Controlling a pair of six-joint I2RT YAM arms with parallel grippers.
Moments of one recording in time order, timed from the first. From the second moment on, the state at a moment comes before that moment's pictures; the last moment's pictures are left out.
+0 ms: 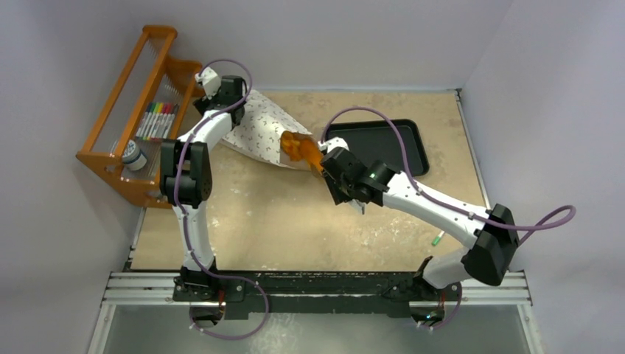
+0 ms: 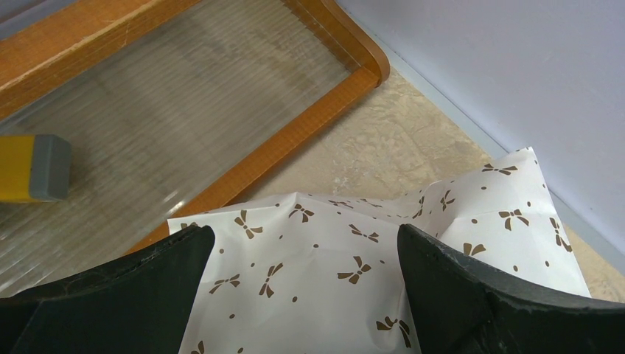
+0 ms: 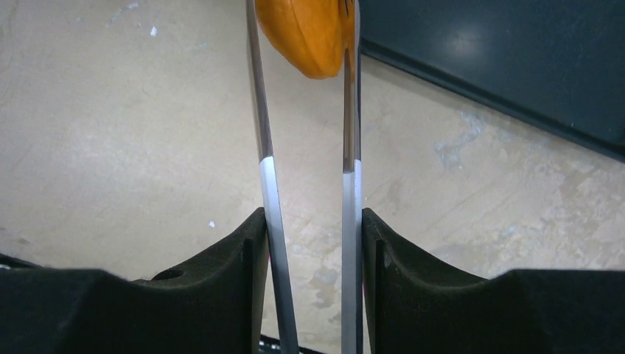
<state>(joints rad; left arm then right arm) -0.12 2.11 1.67 -0.18 -0.70 -0.59 0.90 1.45 1.23 -0.79 0.38 0.34</state>
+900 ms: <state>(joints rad) -0.12 2.10 1.64 -0.17 -0.70 -0.63 1.01 1.23 1.21 -1.12 0.53 0.70</state>
